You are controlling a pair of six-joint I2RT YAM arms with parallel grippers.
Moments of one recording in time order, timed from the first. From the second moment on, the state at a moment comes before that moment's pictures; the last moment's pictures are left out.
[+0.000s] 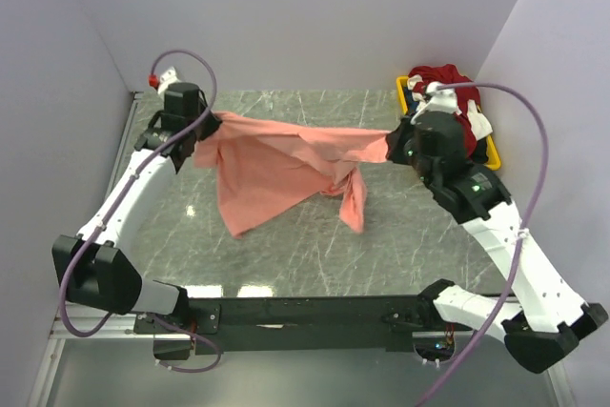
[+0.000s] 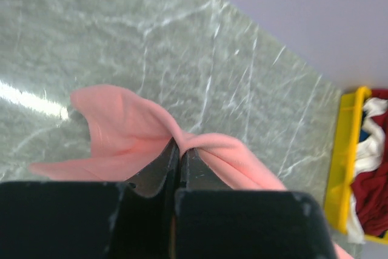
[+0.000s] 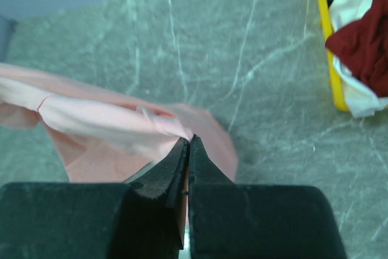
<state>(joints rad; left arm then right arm) -0.25 1.38 1.26 -0.40 -0.23 -0.76 0.55 1.05 1.29 -0.67 0.38 0.46</state>
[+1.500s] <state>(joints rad) -0.08 1.12 0.63 -0.35 -0.07 -0.93 0.16 0.86 0.57 -0.42 -0.06 0.64</state>
